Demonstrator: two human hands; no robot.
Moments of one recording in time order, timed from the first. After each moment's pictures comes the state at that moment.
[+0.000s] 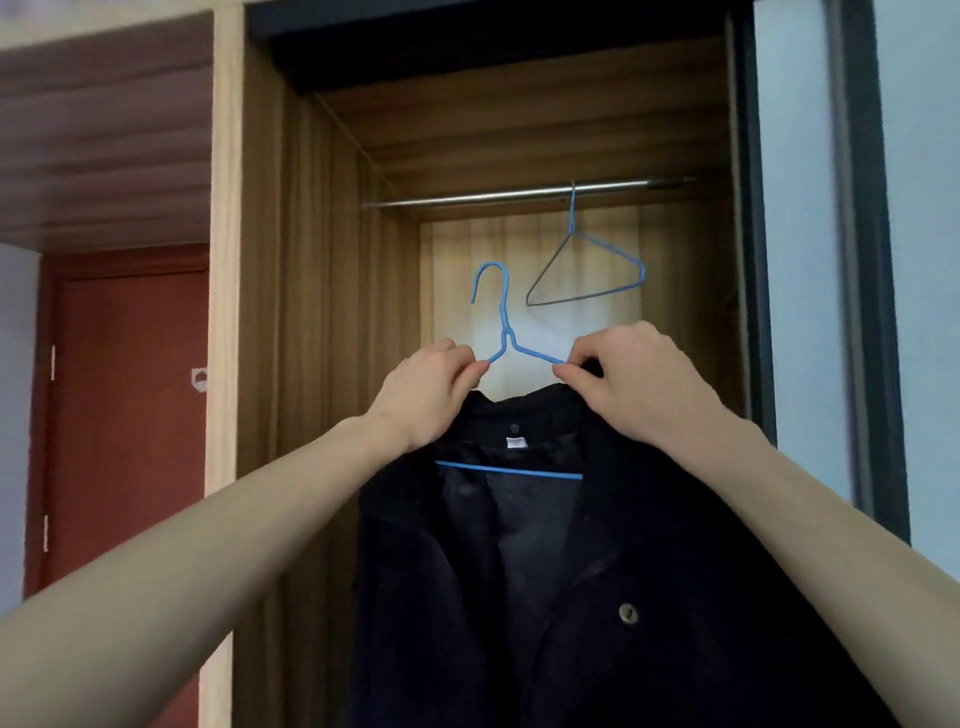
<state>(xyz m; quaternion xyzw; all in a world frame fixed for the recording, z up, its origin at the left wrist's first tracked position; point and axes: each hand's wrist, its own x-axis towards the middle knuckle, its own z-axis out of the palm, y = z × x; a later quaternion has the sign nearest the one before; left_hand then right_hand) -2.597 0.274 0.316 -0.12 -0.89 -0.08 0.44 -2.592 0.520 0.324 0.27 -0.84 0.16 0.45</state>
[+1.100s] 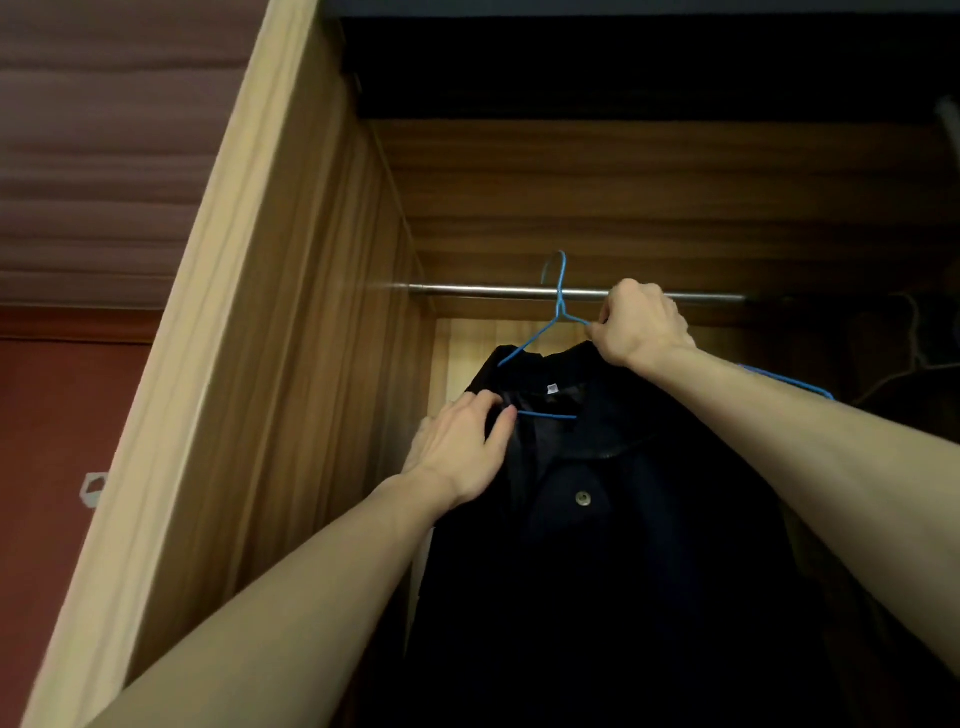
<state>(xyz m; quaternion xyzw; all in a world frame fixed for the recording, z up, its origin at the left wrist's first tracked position) -2.782 0.169 0.411 -0.14 -0.85 -0.18 0.48 -2.767 0.370 0.528 0.07 -0.81 0.20 0.55</state>
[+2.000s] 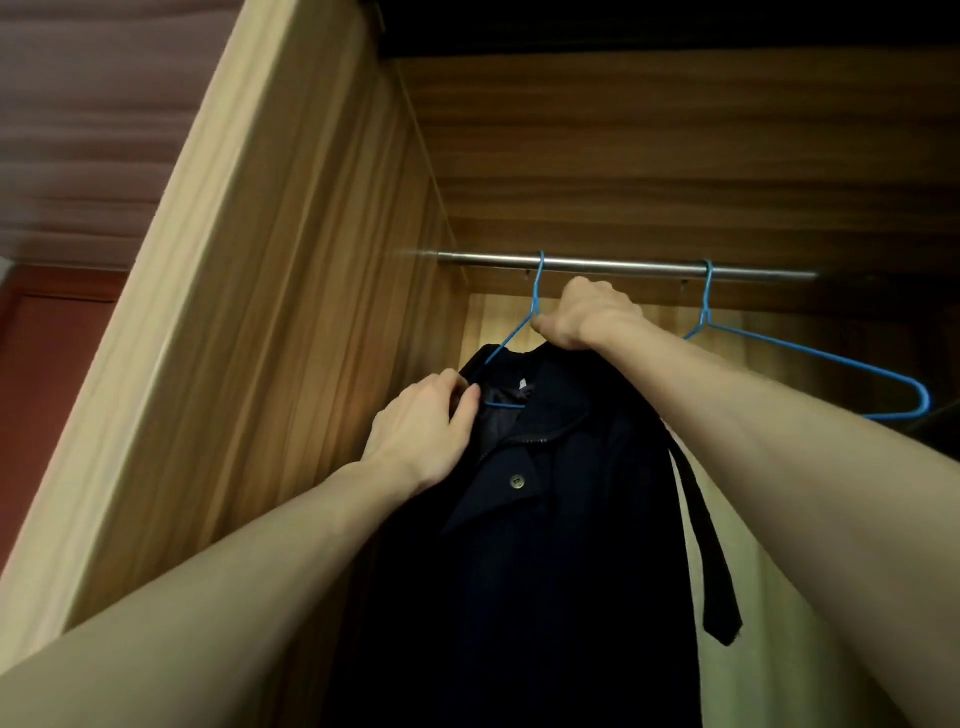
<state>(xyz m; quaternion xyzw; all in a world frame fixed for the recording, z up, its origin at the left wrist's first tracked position) -2.778 0.138 0.393 -0.04 -0.82 -0.20 0.53 -2.791 0.306 0.532 0.12 -0.88 0.17 0.42</state>
